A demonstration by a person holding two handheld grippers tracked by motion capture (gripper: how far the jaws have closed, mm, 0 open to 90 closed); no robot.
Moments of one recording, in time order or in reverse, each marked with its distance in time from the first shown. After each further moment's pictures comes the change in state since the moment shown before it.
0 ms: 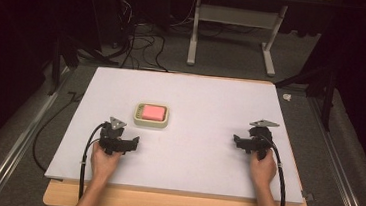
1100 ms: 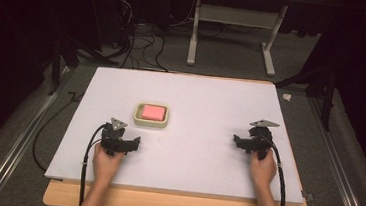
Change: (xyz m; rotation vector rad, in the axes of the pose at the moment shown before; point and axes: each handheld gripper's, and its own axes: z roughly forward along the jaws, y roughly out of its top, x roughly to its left) left arm -0.001 -0.004 0.008 -0.009 -0.002 -0.017; right arm 0.000 0.000 0.000 0.000 0.000 0.000
